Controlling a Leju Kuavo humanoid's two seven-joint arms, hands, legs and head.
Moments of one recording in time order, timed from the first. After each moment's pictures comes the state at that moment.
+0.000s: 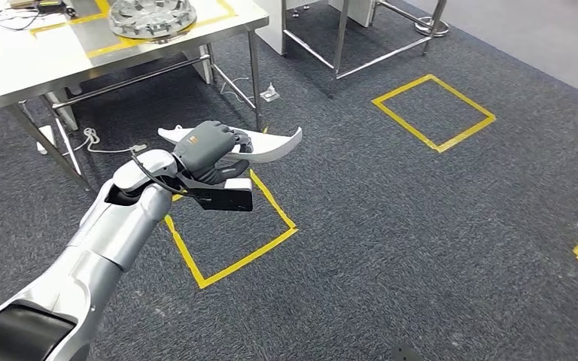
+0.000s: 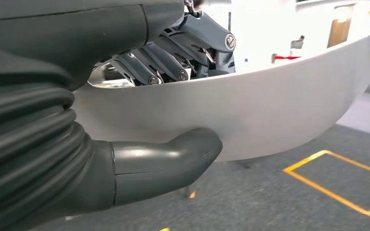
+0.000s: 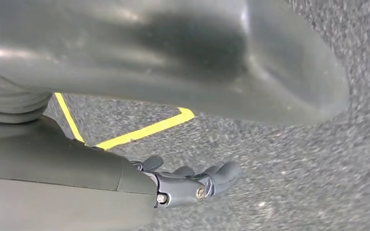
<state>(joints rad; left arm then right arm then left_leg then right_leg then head) -0.96 -0.18 -0.53 -0.70 -1.00 -0.10 -0.61 -0.05 0.12 -0.99 -0.19 1.15 -0.19 -0.37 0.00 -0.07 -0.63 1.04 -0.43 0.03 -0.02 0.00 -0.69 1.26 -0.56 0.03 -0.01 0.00</state>
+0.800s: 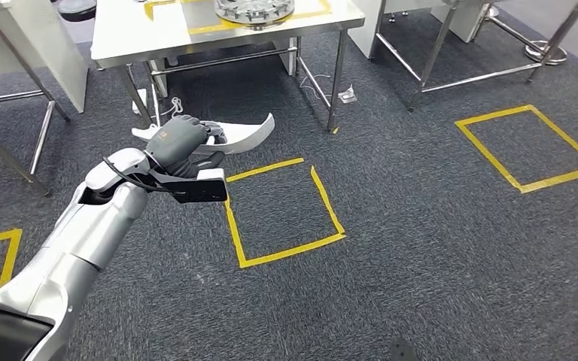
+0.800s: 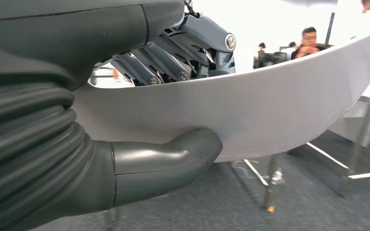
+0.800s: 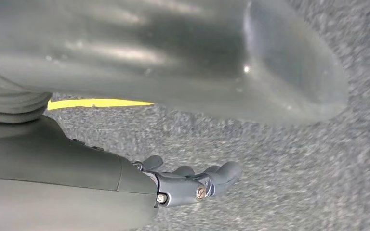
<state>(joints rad) -0.96 -0.09 -0.56 -0.71 -0.88 -0.06 -0.60 -0.06 0.12 -0.99 -0.19 1.16 -0.19 -0.36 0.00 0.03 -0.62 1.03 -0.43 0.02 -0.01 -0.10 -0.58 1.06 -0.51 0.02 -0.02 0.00</state>
